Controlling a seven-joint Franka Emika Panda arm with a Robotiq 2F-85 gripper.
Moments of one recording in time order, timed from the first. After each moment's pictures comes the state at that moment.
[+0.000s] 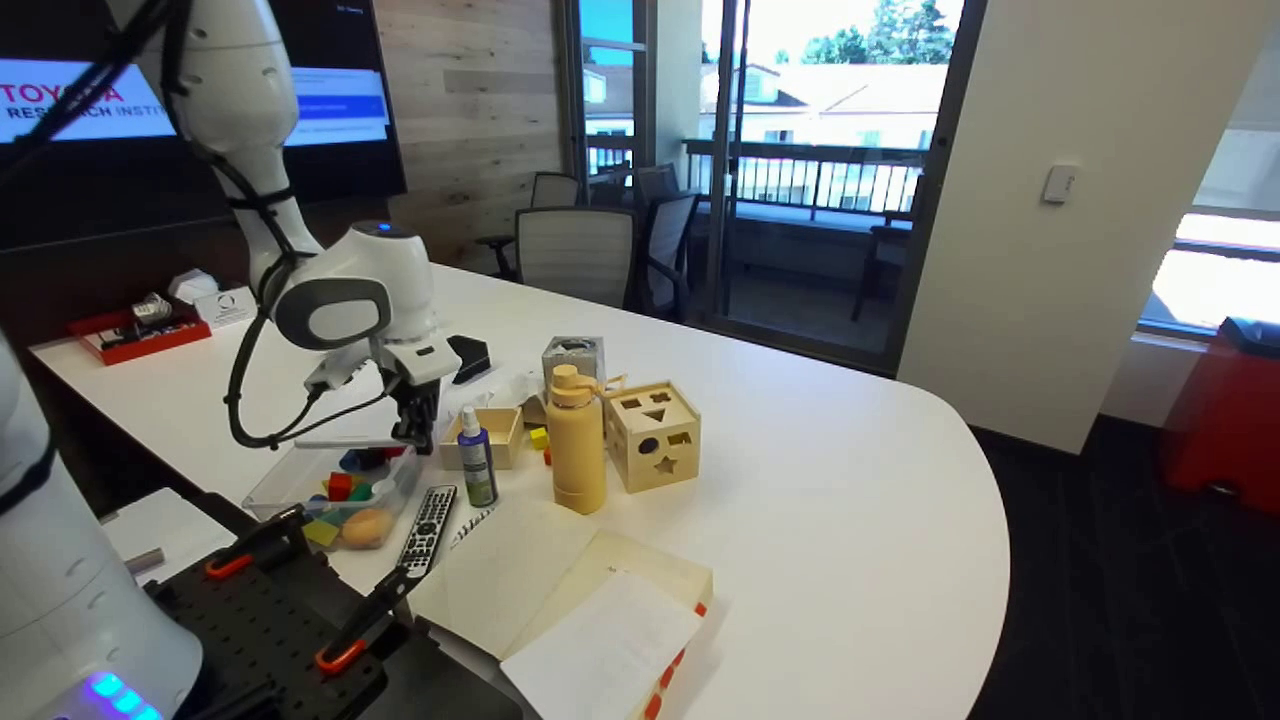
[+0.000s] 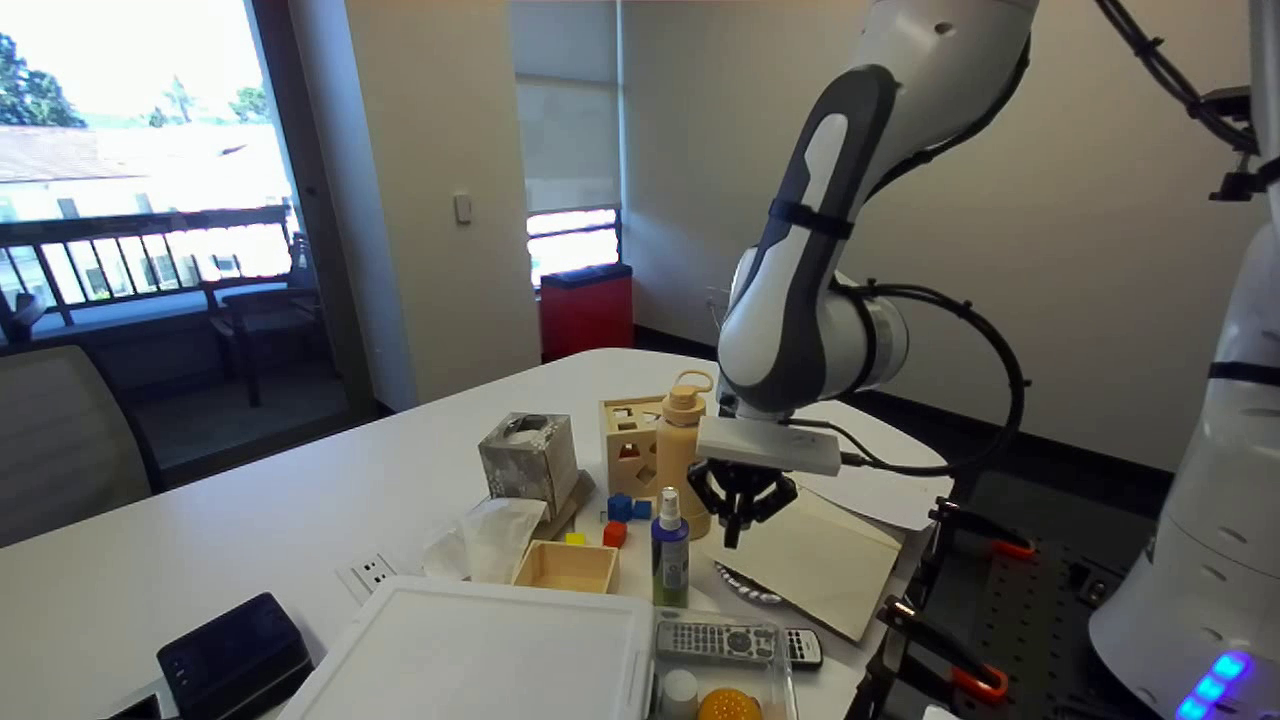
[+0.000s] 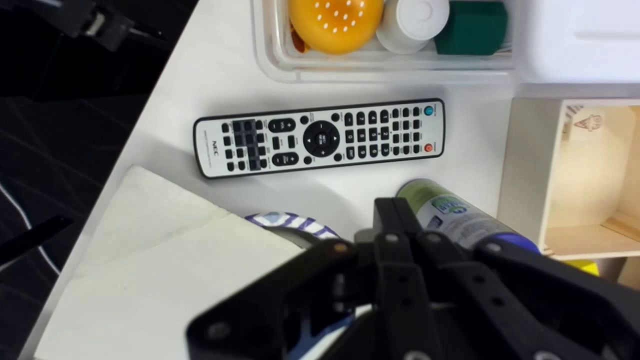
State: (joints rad) arm 0.01 0.27 0.20 -2.70 0.51 3.04 0.71
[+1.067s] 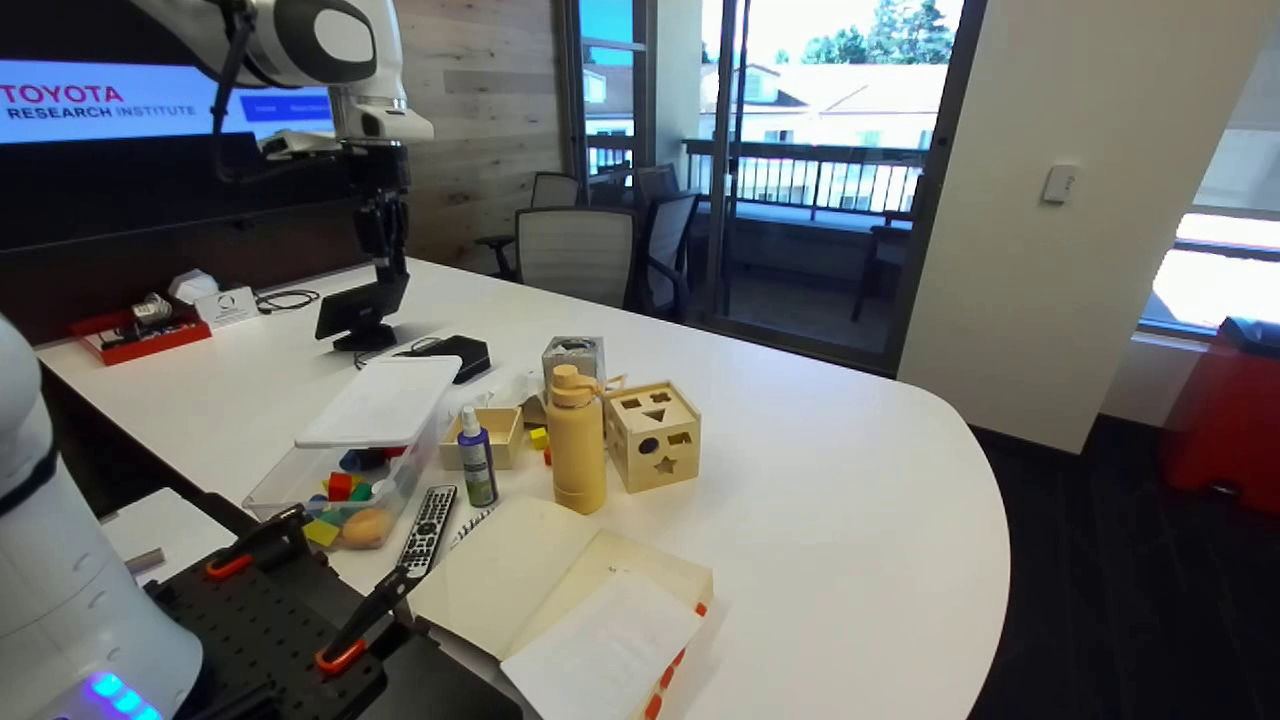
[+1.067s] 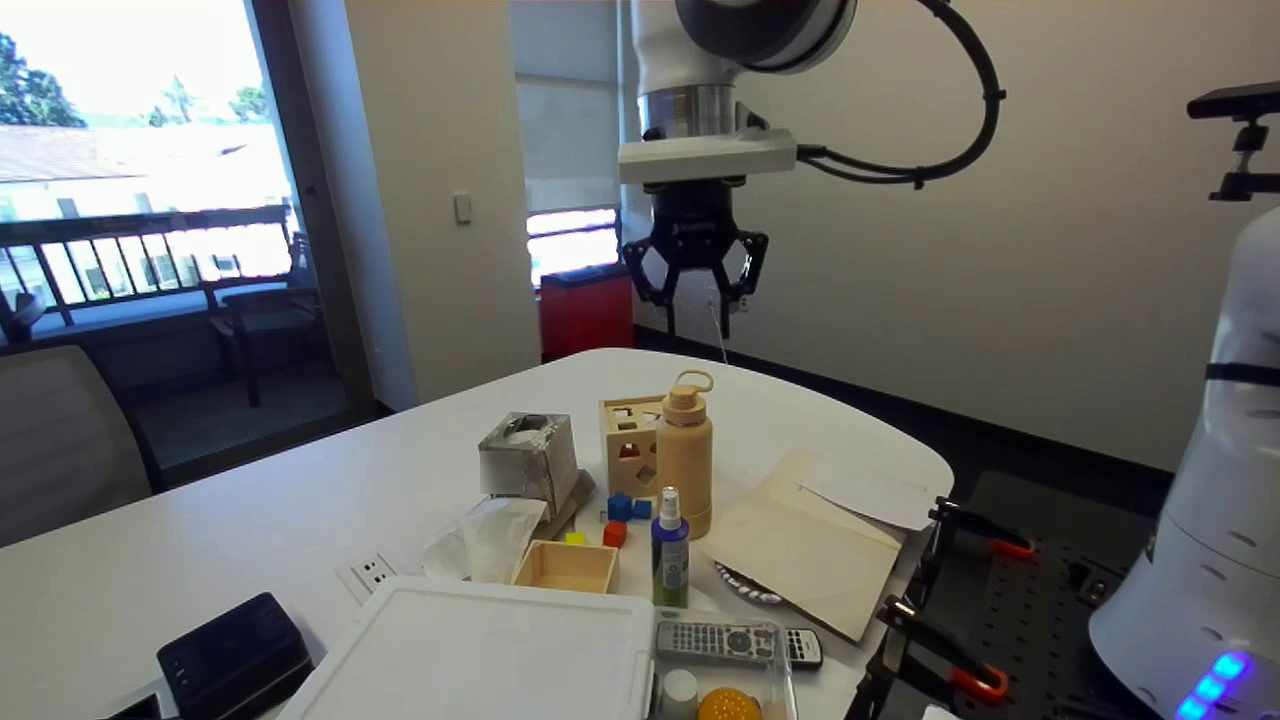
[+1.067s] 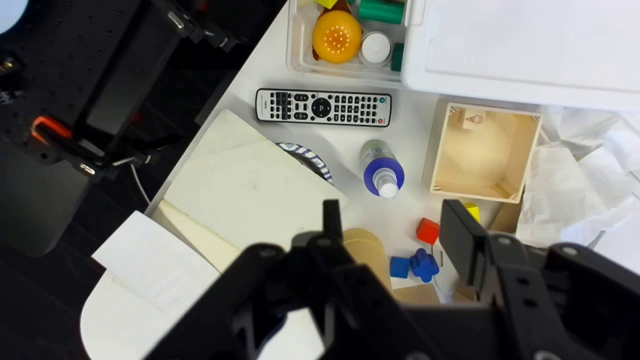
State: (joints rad) arm 0.10 -0.22 0.13 -2.35 0.06 2.07 1.11
